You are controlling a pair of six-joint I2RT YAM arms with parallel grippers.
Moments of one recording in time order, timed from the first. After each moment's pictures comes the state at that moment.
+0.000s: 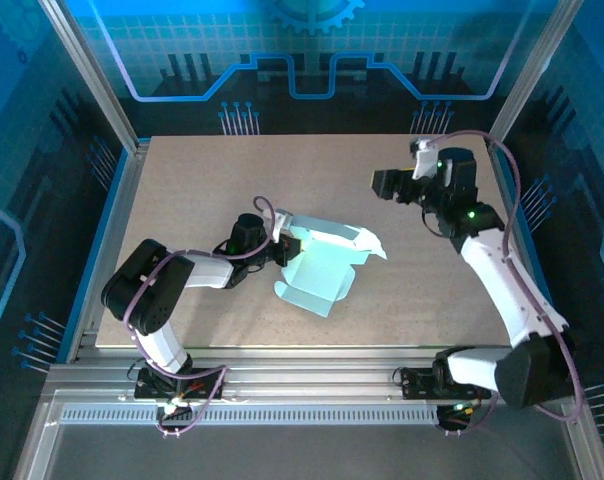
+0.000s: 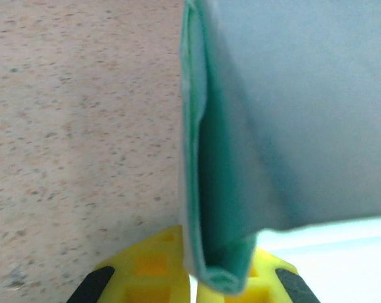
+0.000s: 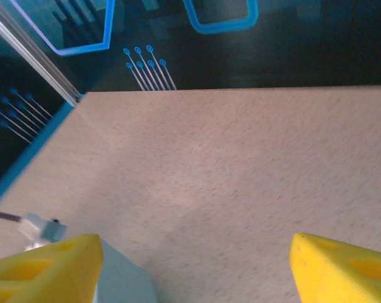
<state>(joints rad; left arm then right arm) -0.45 1.73 0.67 0.56 0.44 -0.33 0.15 1.27 1.16 -0.35 -0.37 0.29</state>
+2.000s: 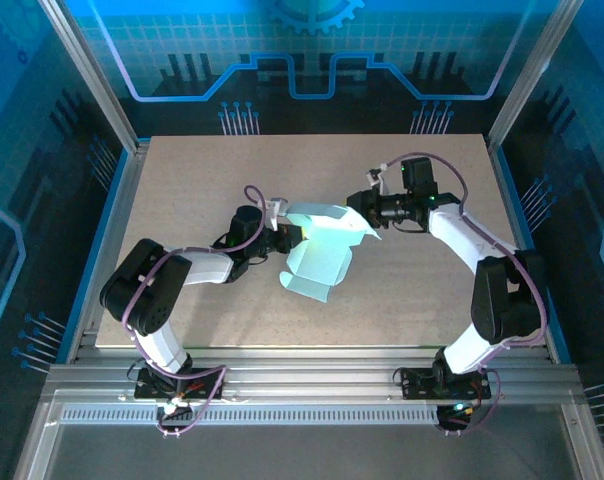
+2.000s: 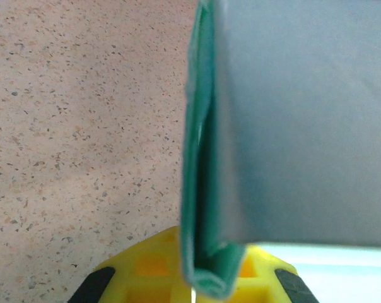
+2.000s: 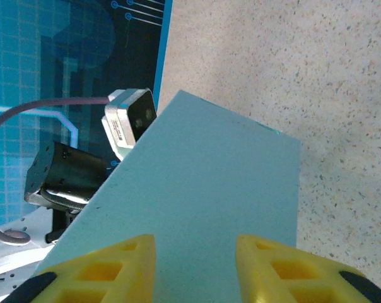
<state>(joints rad) -0.43 1.72 0.72 0.58 0.42 -0.57 0.21 1.61 1.13 -0.32 -0.97 0.58</state>
